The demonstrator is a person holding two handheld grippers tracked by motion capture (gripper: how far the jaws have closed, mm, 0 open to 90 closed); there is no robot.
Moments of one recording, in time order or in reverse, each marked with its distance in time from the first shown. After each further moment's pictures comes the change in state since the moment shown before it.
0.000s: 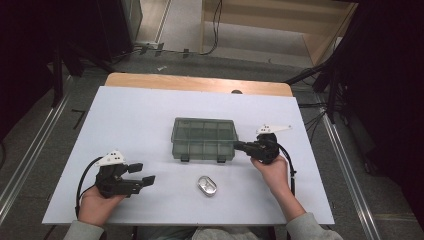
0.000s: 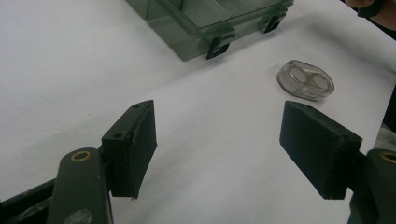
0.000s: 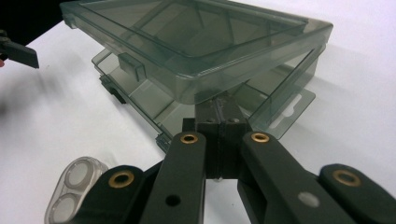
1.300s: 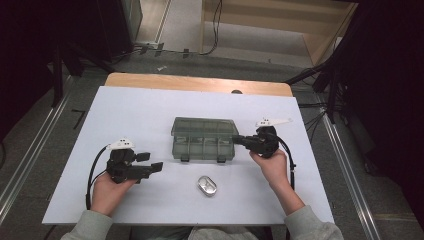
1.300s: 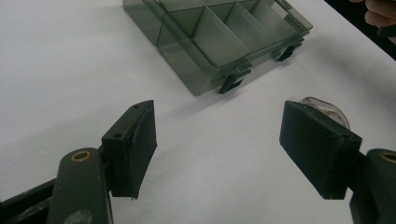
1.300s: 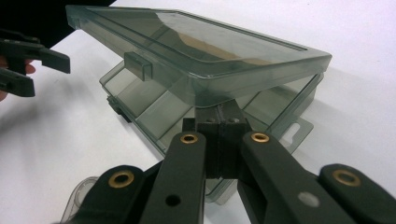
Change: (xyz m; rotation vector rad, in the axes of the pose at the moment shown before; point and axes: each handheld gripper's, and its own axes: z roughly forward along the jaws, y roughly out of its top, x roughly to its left) left arm 0.010 0.030 0.026 -0.006 0.007 -0.063; right arm 0.000 0.019 -0.001 -0.021 0.016 -0.004
